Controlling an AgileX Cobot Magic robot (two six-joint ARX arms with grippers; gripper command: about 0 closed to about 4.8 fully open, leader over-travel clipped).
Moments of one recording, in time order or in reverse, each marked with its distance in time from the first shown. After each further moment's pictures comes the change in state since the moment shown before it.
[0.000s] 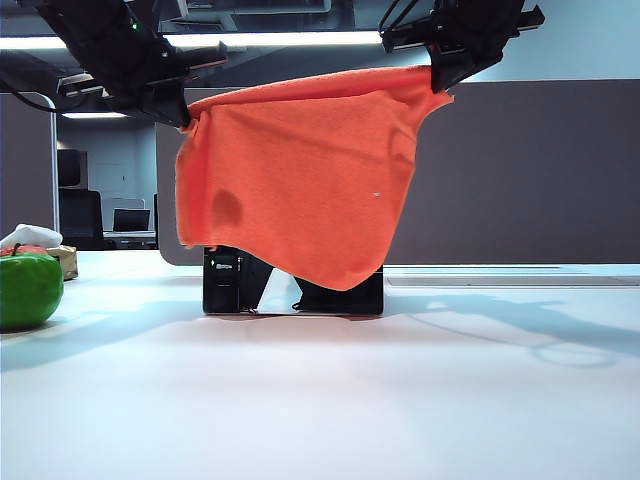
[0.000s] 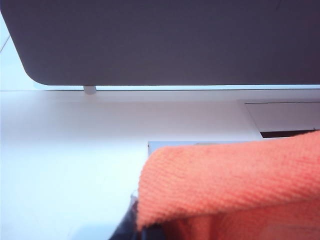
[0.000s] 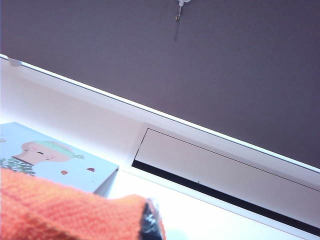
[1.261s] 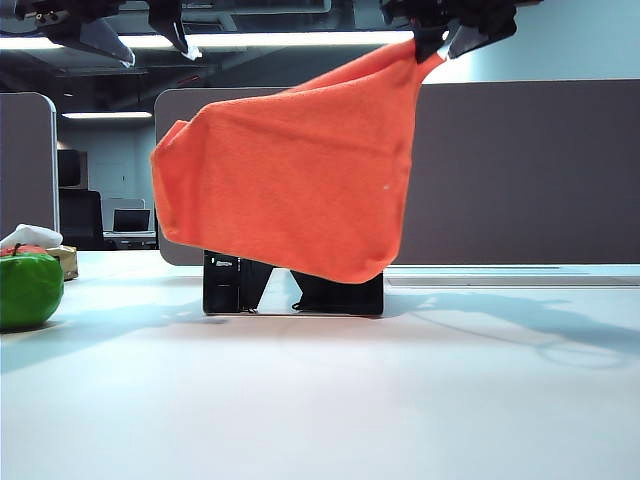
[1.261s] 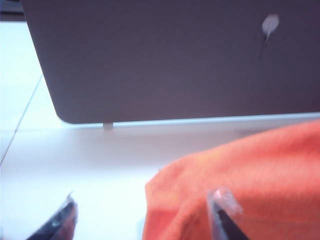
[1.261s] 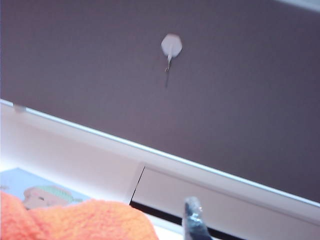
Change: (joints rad) left arm 0.001 -0.185 0.000 -0.080 -0.014 0.064; right arm -0.001 -0.023 0.000 0.123 -0.006 -0.005
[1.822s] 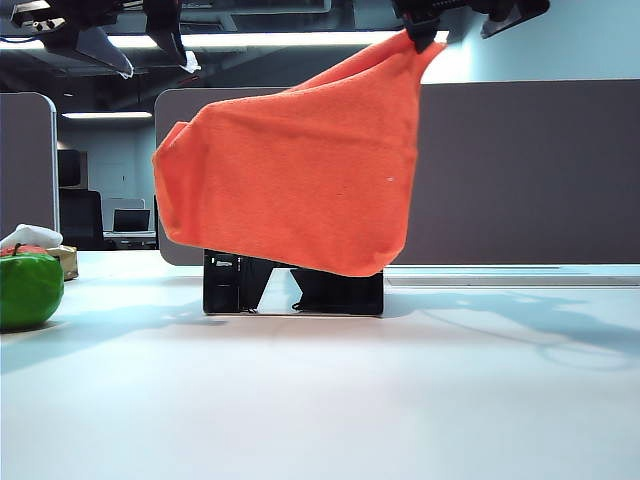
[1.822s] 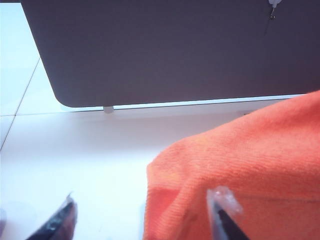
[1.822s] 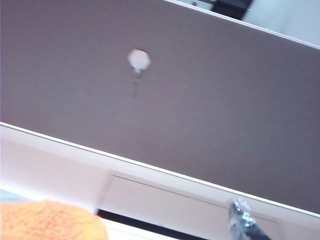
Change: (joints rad) left arm 0.000 0.000 0.000 -0.056 0.002 0.004; right arm -0.001 -0.017 0.000 0.021 0.121 -0.063
